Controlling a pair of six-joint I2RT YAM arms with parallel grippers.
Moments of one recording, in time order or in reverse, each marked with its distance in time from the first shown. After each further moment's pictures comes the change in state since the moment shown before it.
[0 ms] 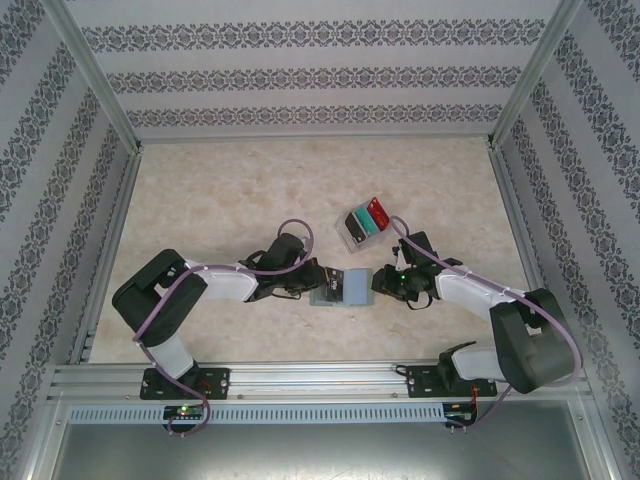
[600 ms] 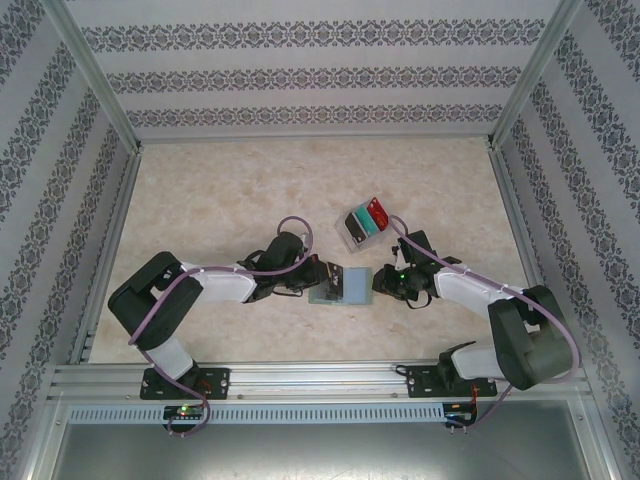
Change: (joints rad) left arm -0.007 -0.032 -0.004 0.037 -0.019 -0.012; right arm 0.001 0.016 0.011 -0.006 0.005 -0.006
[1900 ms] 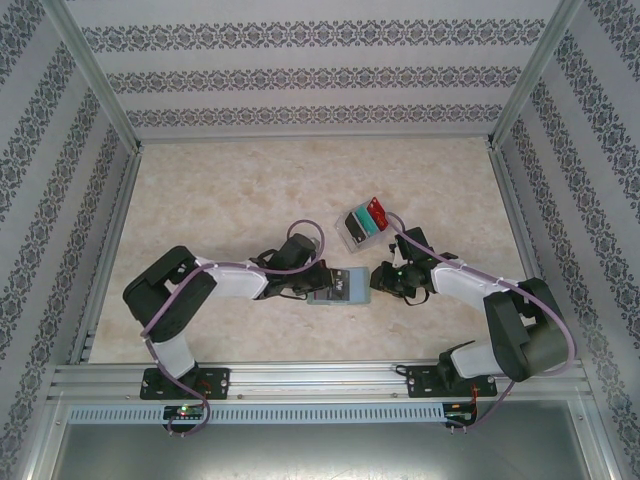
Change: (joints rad) left arm -0.043 0.095 0.090 -0.116 -0.050 0.056; right arm 0.008 0.045 0.034 0.003 -0.006 0.000
